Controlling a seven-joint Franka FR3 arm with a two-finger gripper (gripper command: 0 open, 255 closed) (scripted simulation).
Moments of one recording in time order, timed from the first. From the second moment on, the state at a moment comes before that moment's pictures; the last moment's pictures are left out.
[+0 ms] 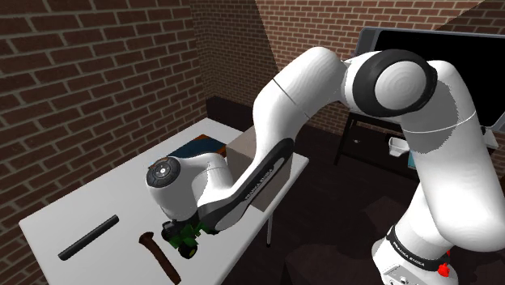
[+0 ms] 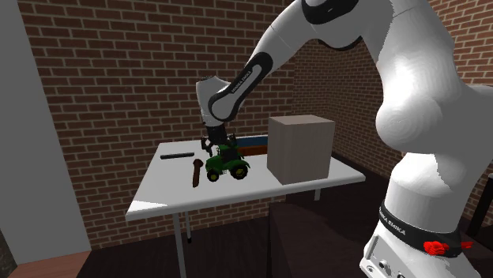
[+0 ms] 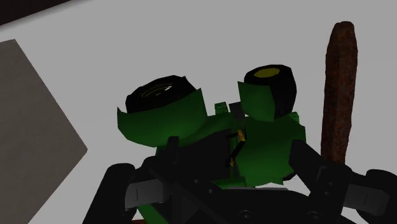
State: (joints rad) arm 0.27 0.63 0.53 -1.82 -0.78 2.31 1.36
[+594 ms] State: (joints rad) arm 0.29 0.65 0.51 -1.81 -0.79 2.33 1.38
